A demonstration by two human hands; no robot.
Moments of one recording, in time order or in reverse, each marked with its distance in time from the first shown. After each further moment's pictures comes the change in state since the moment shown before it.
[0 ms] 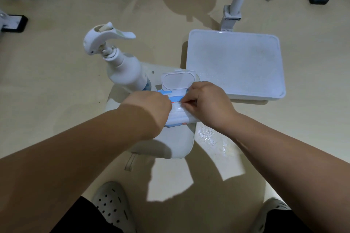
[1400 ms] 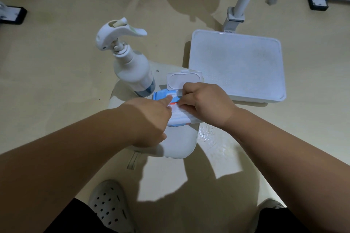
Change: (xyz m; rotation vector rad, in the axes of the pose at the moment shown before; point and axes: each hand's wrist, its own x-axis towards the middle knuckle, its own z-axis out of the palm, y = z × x) left_hand -0.015 -0.012 0.009 -0.051 -0.125 0.158; right_hand 0.014 0.002 0.003 -0.230 -0.101 -0.339
